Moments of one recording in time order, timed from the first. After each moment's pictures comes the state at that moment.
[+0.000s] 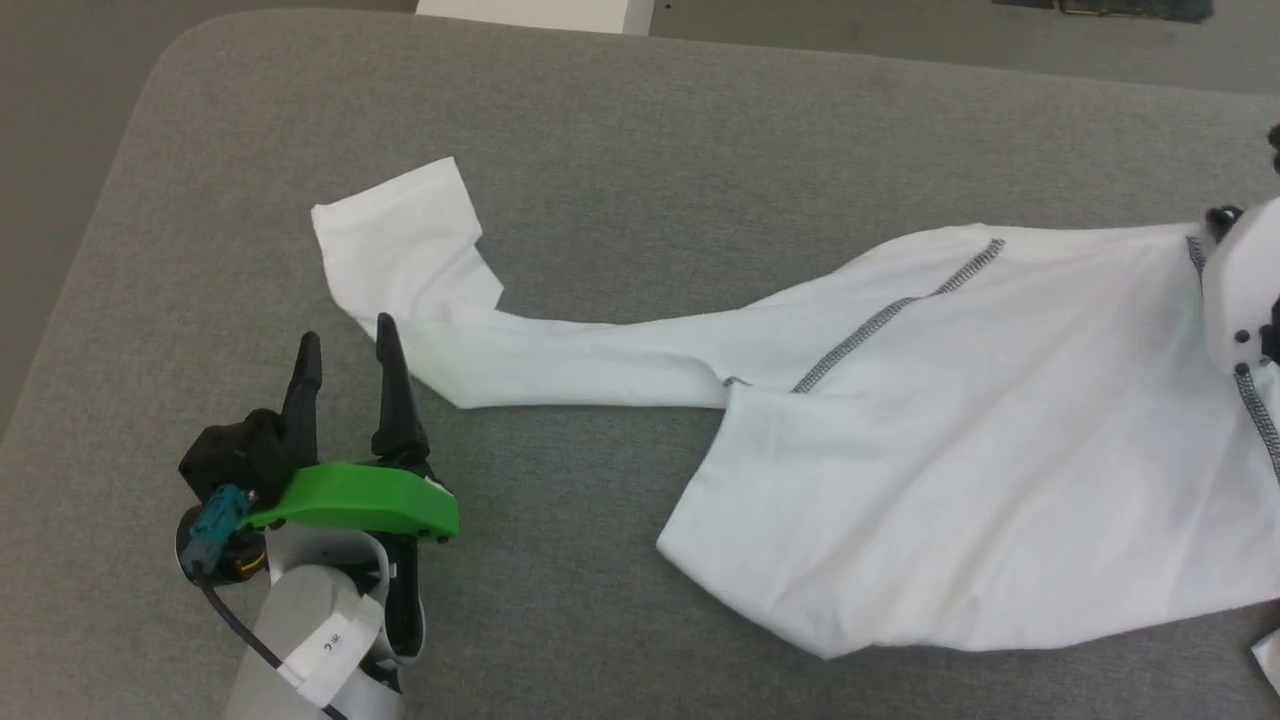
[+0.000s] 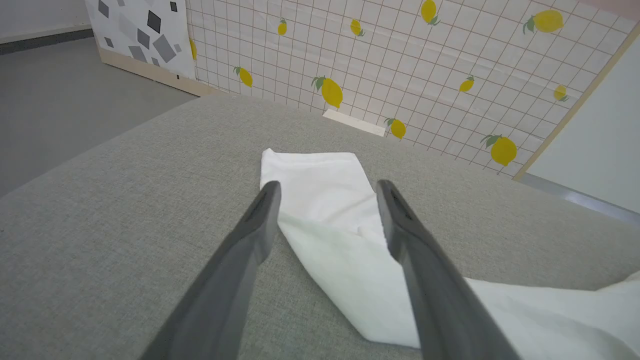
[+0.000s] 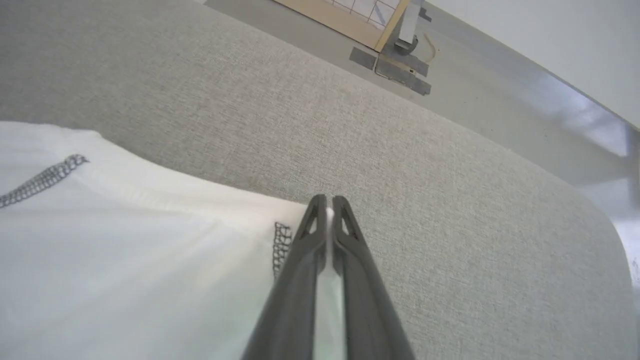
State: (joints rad) left arm -0.25 0.05 -0.04 0.19 -0.35 0.06 -0.26; right arm -0.69 -0.52 0.16 0.49 0.25 0.13 0.51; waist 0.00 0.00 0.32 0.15
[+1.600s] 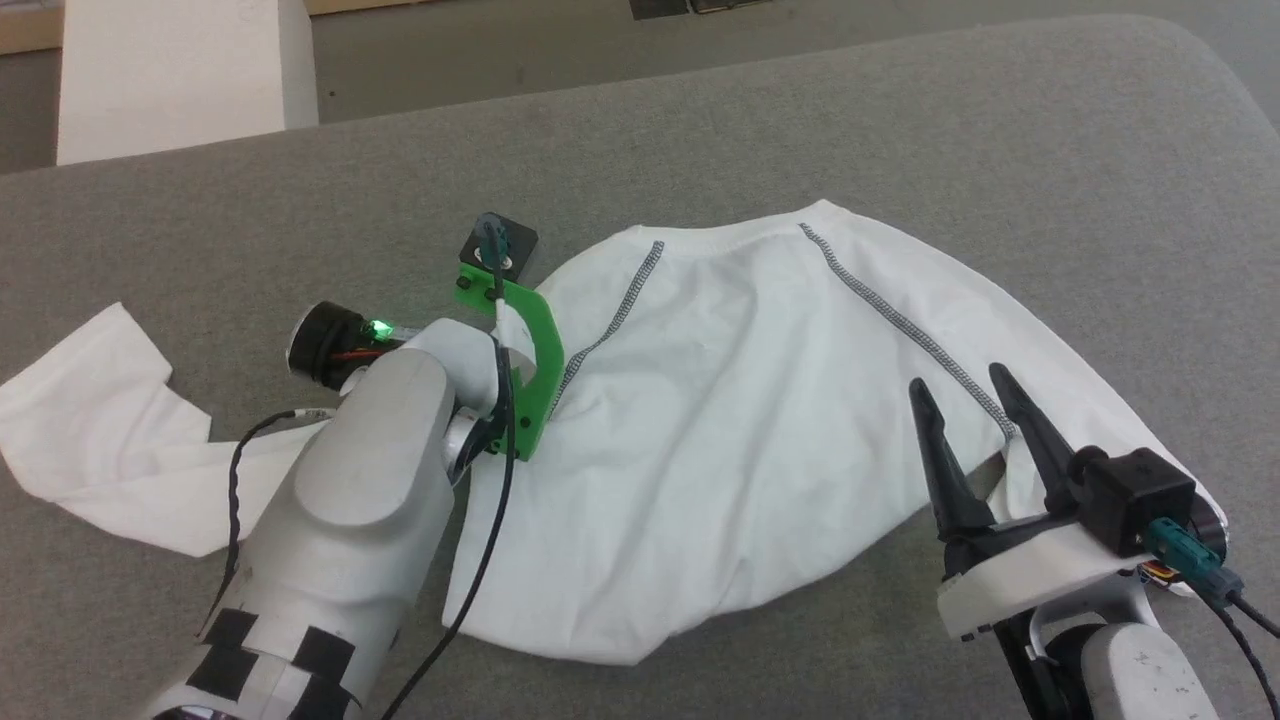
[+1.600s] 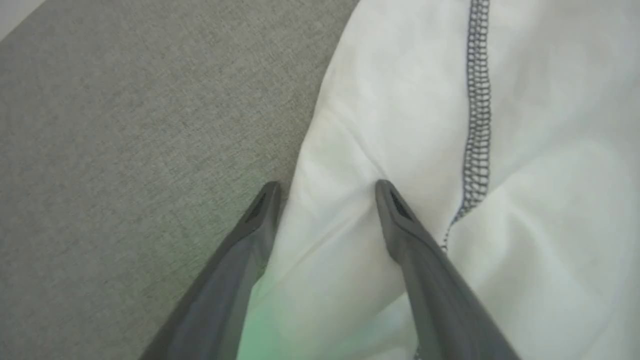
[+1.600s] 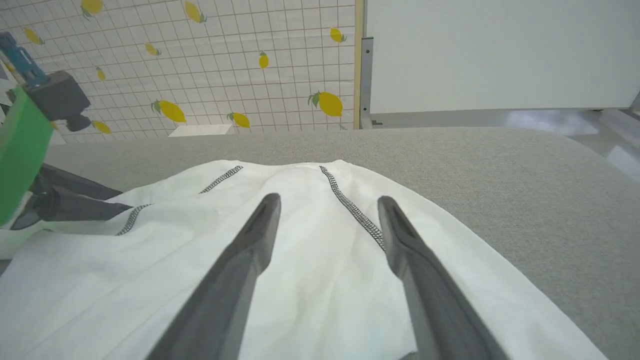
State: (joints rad) left arm -0.77 0.14 -0.45 0.68 -0.22 -0.11 0.63; right arm -0.08 -0.05 0.07 0.00 0.14 0.13 -0.08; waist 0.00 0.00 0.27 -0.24
